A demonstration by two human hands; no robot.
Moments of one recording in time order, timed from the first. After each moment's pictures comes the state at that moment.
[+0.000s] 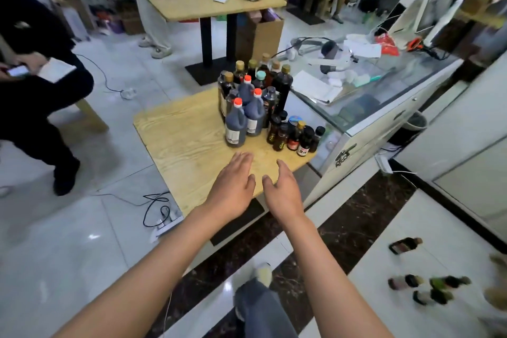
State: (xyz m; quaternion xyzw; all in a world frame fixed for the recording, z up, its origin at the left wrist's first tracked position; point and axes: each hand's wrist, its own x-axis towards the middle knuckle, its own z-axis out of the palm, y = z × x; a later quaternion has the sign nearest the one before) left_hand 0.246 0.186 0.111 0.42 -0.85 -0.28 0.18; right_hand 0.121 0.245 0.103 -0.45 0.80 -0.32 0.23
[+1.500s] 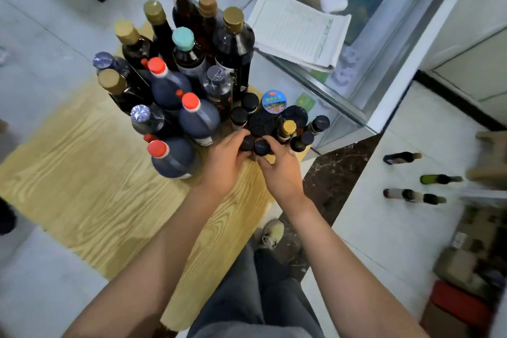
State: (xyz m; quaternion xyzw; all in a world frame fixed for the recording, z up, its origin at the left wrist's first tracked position) left_hand 0.038 -0.095 -0.036 0.32 -0.84 -0.42 0.11; right_hand -0.063 0.015 -0.043 -0.33 0.85 -0.34 0.25
